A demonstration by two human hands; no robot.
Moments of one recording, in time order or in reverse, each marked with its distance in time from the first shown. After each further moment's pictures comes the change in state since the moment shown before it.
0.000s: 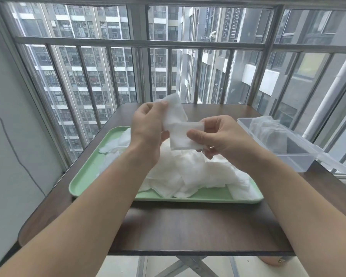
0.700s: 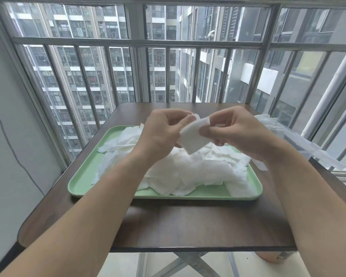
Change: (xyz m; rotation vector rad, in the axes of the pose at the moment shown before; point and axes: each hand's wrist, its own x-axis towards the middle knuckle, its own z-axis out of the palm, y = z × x) left_hand -0.007 -0.008 -0.001 0.507 -0.395 0.308; right_hand -0.006 -0.011 -0.030 -0.100 -0.068 -0.089
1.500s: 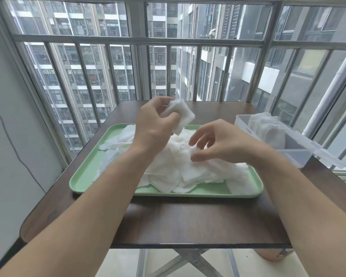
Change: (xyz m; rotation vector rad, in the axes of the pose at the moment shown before) left_hand 0.004 -0.006 -0.007 0.037 0.251 -0.032; right_hand 0.006 0.018 0.016 -0.508 -0.050 0.188
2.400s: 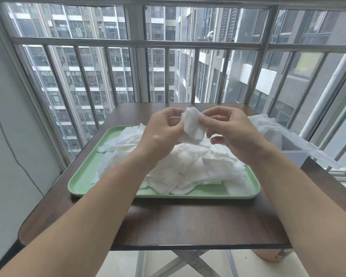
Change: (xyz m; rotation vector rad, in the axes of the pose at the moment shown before) left_hand -0.007 -0.001 0.011 -0.177 -0.243 -0.117; right_hand 0.002 -0.002 -0.006 0.716 0.287 0.005
